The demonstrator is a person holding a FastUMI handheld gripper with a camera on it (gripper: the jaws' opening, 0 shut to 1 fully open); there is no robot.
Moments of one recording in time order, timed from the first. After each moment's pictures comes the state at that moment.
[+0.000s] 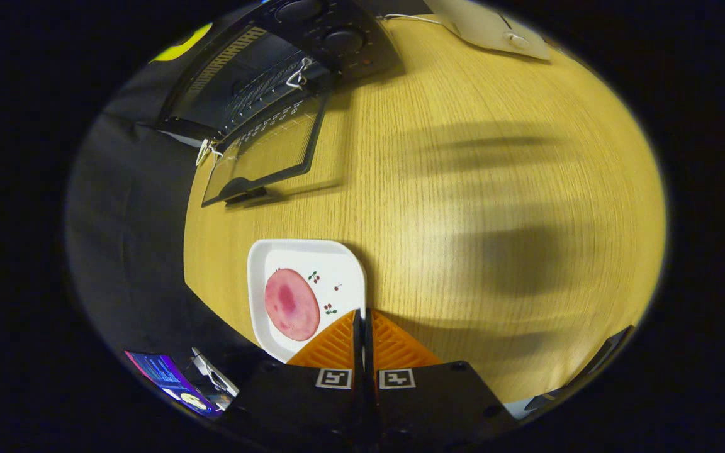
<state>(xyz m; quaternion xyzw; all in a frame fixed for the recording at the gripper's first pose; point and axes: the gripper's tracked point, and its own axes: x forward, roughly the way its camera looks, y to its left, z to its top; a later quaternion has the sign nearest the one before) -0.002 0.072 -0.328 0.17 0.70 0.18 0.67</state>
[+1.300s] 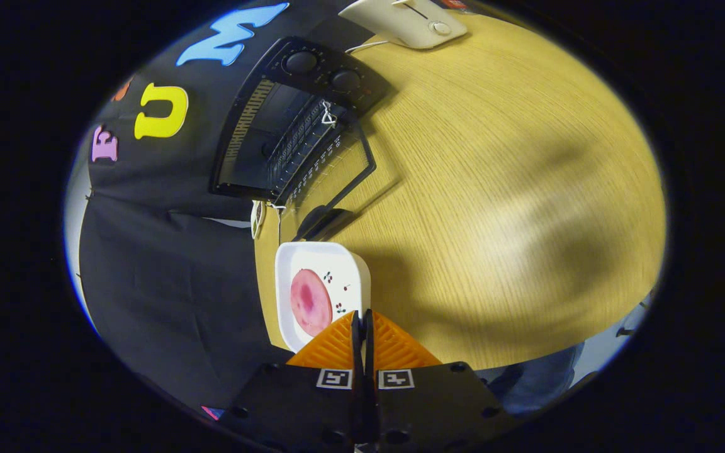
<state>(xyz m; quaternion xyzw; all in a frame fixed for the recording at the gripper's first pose) -0.018 0.152 -0.264 0.41 0.59 0.11 0.68</state>
